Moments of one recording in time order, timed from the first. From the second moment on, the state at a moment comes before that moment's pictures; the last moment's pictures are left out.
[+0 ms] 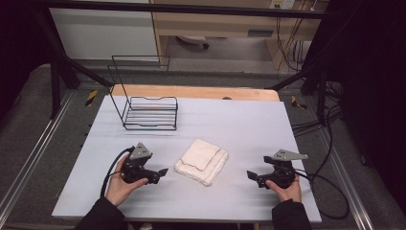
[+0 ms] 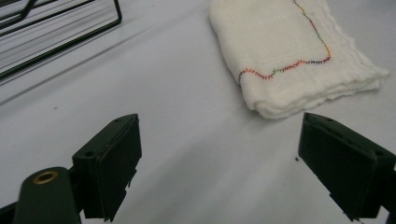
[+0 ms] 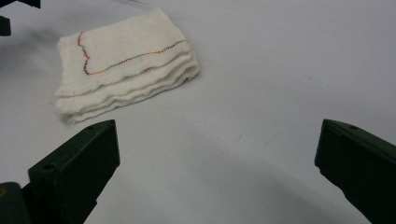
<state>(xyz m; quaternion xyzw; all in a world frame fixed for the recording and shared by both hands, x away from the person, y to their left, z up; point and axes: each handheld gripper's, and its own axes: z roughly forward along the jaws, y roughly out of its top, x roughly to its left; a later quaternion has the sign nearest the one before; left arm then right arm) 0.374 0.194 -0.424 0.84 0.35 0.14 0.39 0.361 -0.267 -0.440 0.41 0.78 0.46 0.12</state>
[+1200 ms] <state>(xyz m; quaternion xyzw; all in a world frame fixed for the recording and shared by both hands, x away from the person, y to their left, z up) 0.396 0.139 -0.445 0.83 0.40 0.07 0.38 0.362 -0.266 -0.441 0.41 0.78 0.46 0.12</state>
